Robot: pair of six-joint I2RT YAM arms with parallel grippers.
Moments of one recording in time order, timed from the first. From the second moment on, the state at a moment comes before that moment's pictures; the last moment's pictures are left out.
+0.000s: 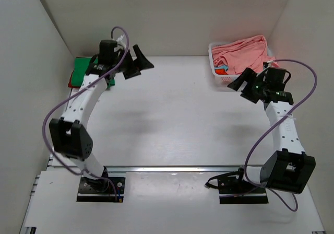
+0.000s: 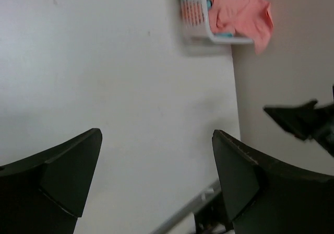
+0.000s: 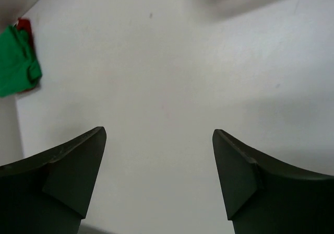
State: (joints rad) left arm -0.22 1.69 1.66 -0.49 0.43 -0.61; right arm -0.20 1.26 1.13 -0.55 -0.45 0.45
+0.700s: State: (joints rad) left arm -0.08 1.00 0.89 -0.36 0.61 -0.71; right arm -0.19 2.25 1.95 -0.51 -0.18 0.61
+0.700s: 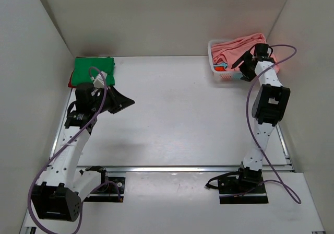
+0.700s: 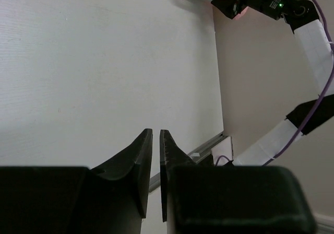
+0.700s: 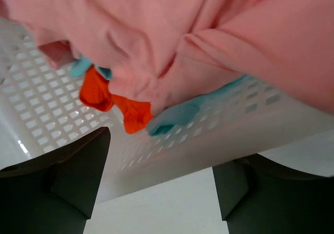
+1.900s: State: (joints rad) left arm -0.03 0.98 0.78 -0.27 0.66 -0.76; right arm -0.13 2.44 2.39 -0.34 -0.15 0.58
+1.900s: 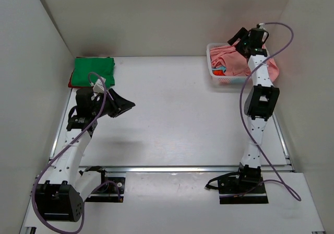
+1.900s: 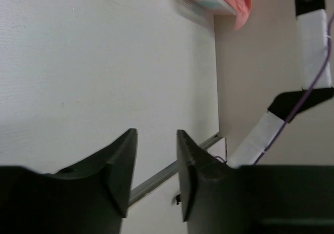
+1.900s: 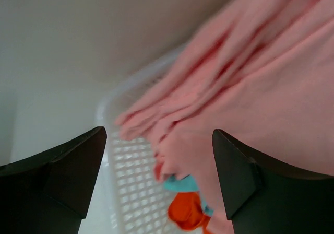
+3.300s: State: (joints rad) left arm -0.07 1.04 0.94 -0.09 0.66 -0.80; right arm -0.06 1.62 2.11 -0.22 -0.60 0.55
